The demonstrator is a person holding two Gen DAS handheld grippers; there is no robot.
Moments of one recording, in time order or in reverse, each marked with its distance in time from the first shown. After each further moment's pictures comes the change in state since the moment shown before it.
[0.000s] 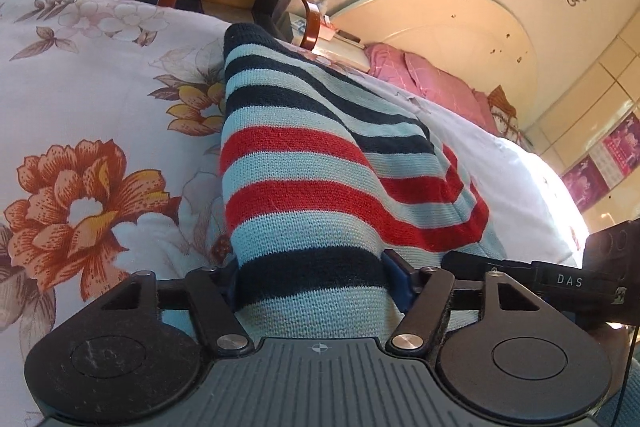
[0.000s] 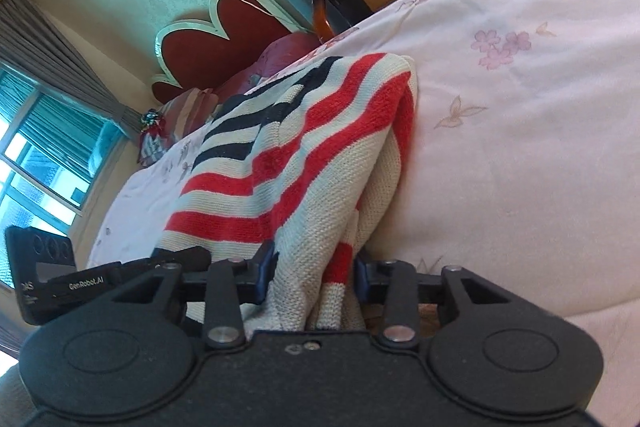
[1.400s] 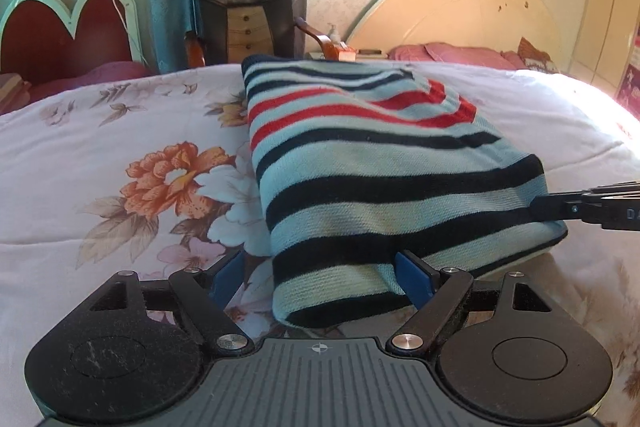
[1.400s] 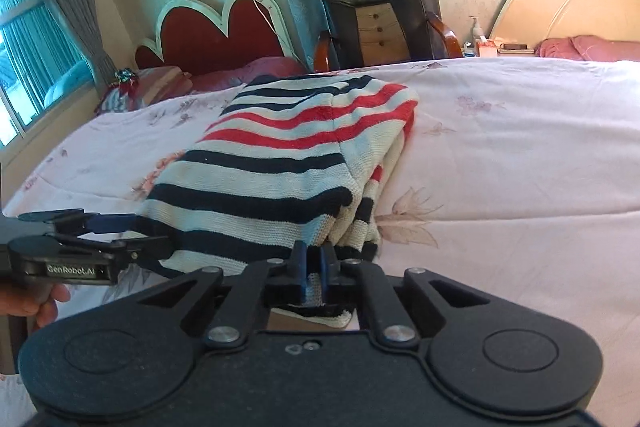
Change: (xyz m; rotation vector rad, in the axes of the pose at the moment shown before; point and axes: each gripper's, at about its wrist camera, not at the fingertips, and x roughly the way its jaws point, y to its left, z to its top) left arm -0.081 -0.033 -0.099 0.320 -0.114 0.286; right arm -0.062 0.069 -0.089 -0.340 -0.119 -0.246
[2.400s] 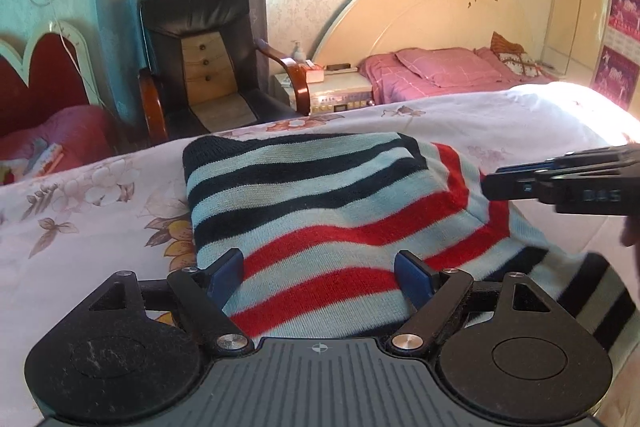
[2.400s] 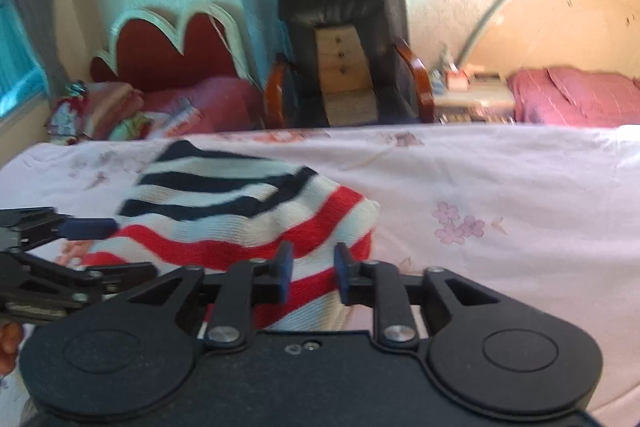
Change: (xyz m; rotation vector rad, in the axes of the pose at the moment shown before) left arm 0.081 -0.011 0.099 0.132 -0.053 -0.043; right arm 0.073 -0.025 0.092 -0.045 -0.075 -0.118
